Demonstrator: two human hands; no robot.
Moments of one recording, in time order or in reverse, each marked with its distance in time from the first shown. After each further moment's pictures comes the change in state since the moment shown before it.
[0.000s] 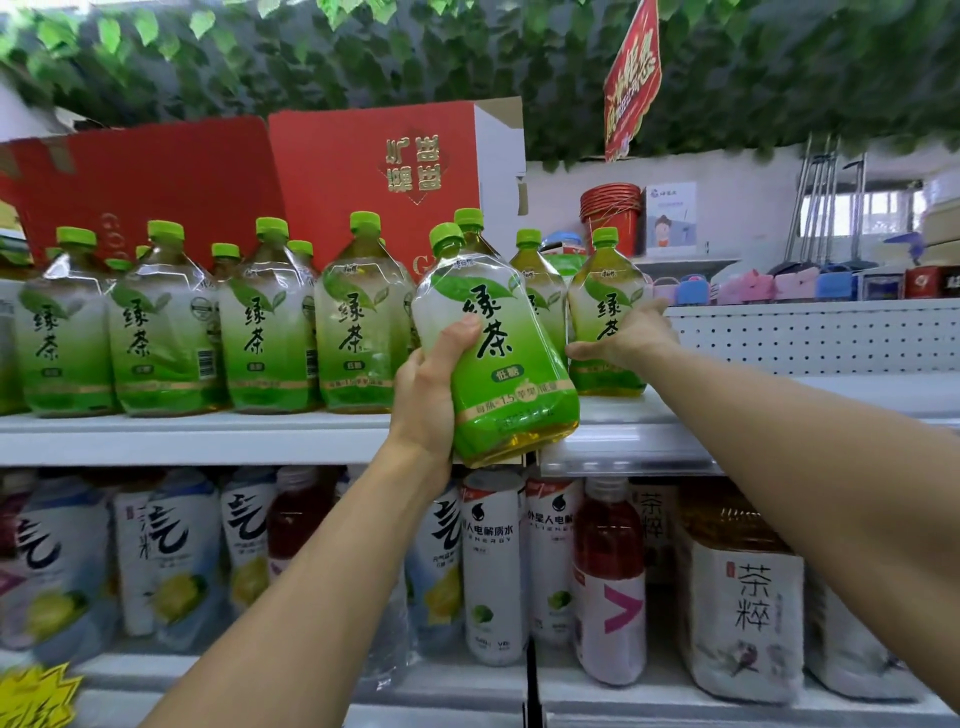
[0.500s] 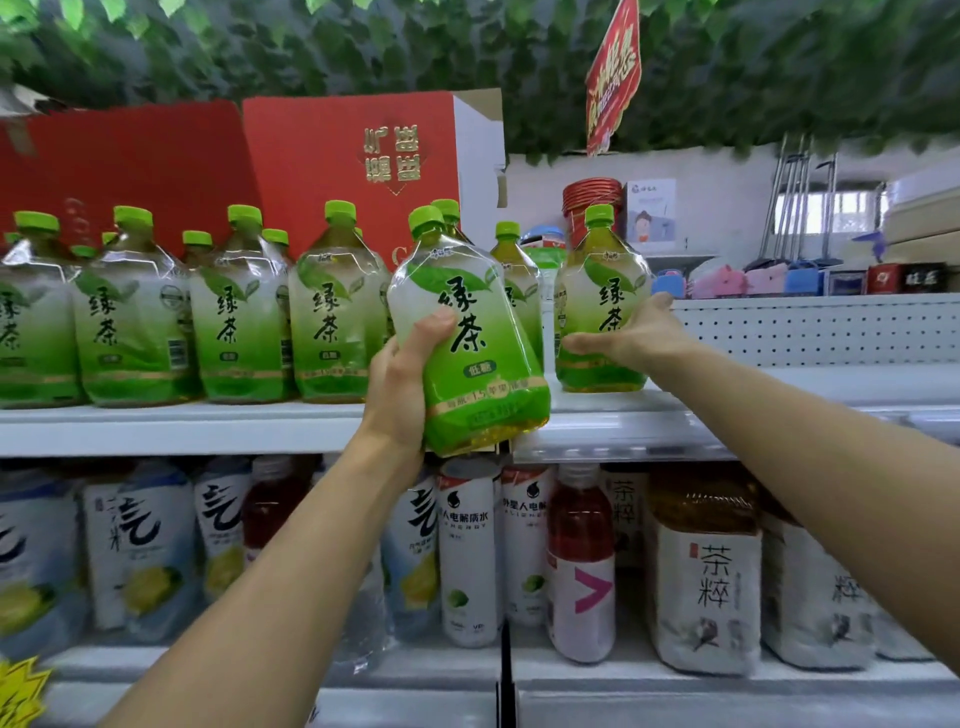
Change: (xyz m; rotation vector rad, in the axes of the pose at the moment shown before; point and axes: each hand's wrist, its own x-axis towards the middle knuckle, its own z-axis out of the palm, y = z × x) left_hand -0.008 0.002 0.002 0.005 -0.033 0.046; right_hand -0.044 0.016 -0.037 0.156 -0.035 -0.061
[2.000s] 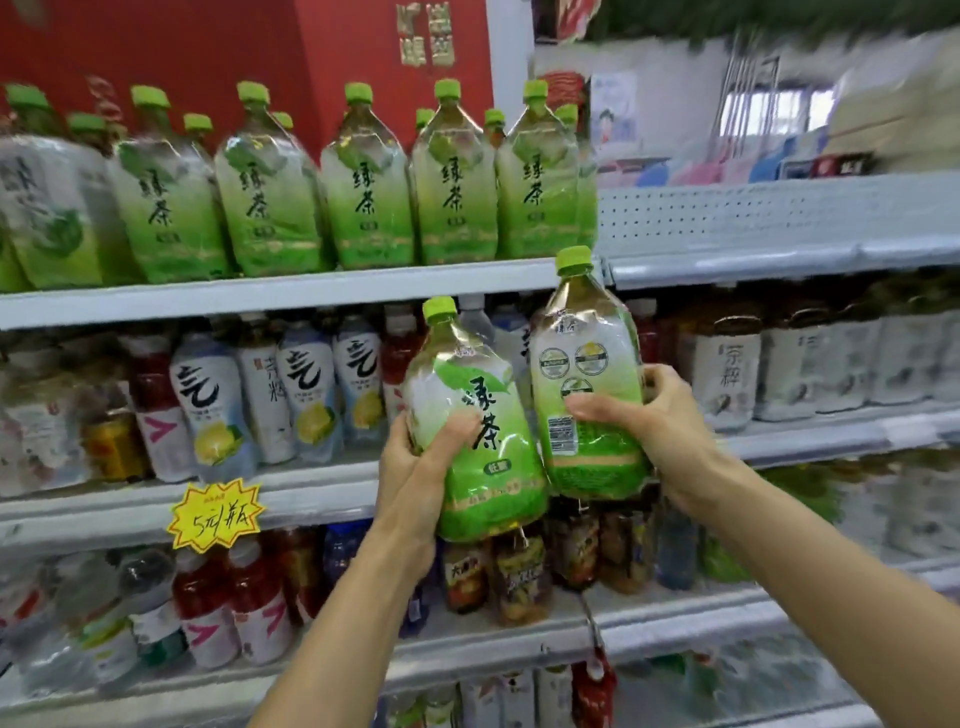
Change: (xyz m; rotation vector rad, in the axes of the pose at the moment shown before) left_hand -0.208 0.005 -0.183 0.014 0.072 -0.345; right_hand -0.331 -0.019 0.110 0.502 -0.068 0.179
